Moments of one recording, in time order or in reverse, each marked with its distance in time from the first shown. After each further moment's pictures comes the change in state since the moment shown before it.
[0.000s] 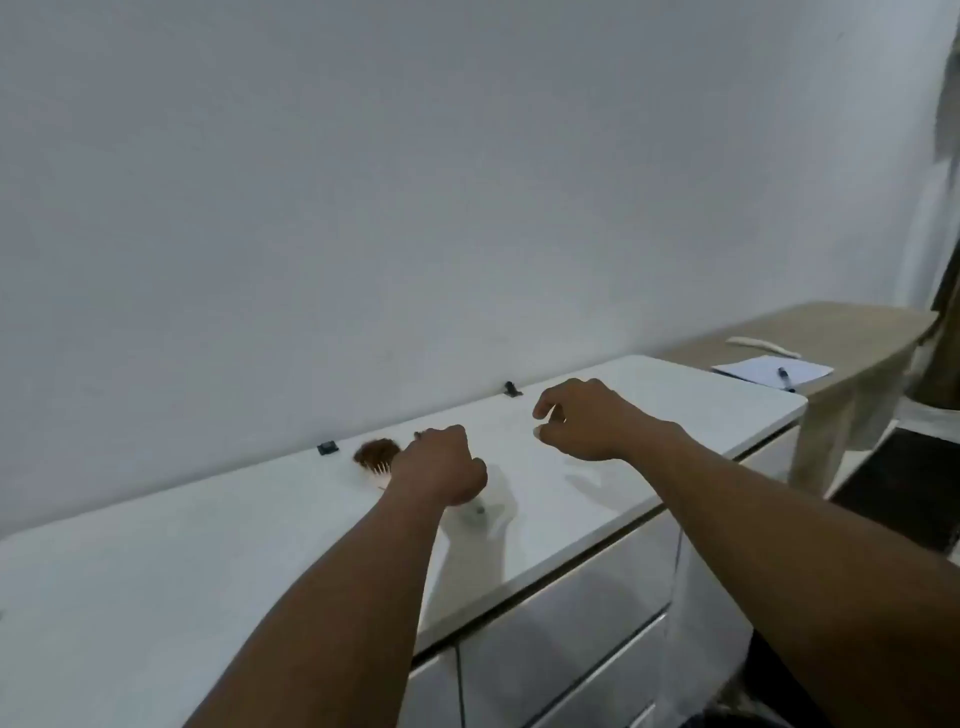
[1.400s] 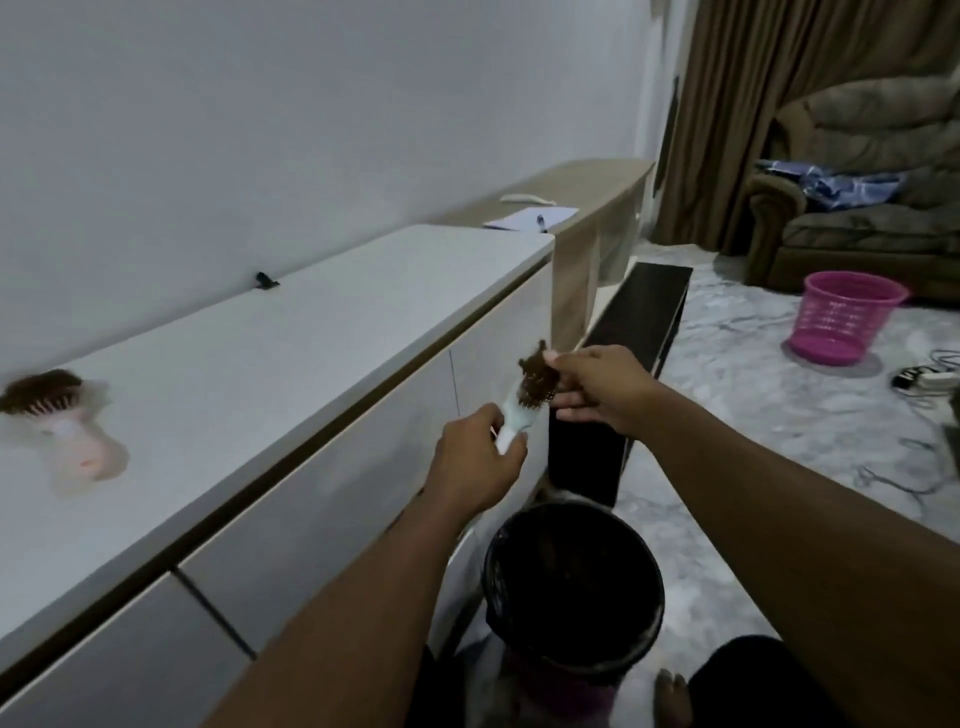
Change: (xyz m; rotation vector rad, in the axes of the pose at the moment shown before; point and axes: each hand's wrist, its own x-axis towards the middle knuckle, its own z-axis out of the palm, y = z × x) left_hand -0.117 0.205 0.187 -0.608 -0.084 0.510; right_hand -0.197 0.221 0.028 1.083 0.344 0.785
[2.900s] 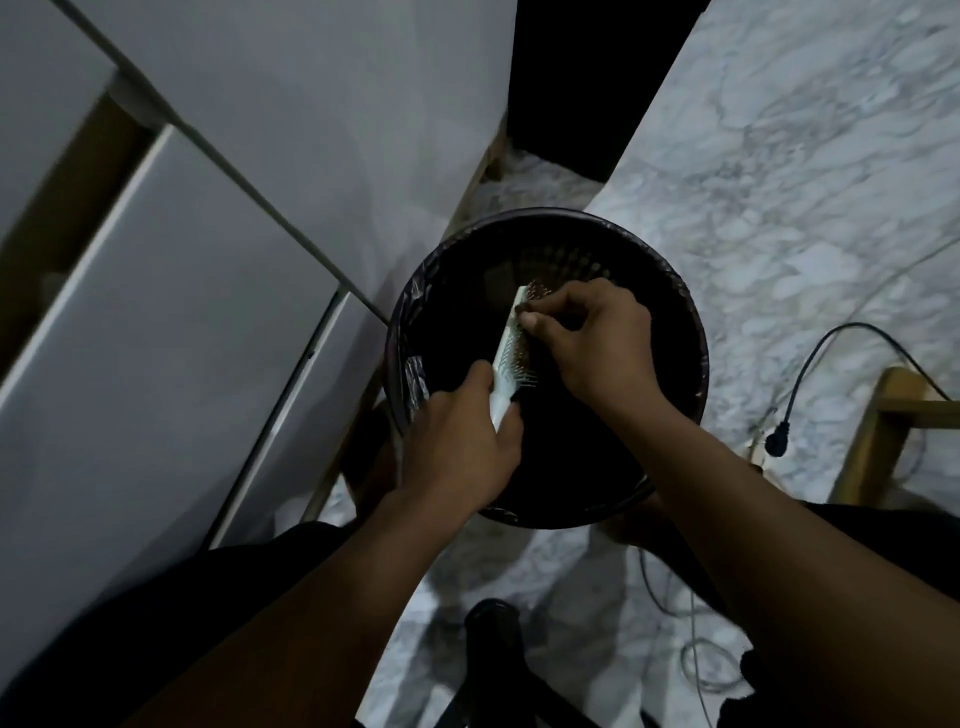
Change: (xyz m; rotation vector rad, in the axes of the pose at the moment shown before) left_hand -0.033 -0.195 0.294 0.022 -0.622 -0.392; right_hand 0.165 0.367 -0.002 -0.611 0.185 0.108
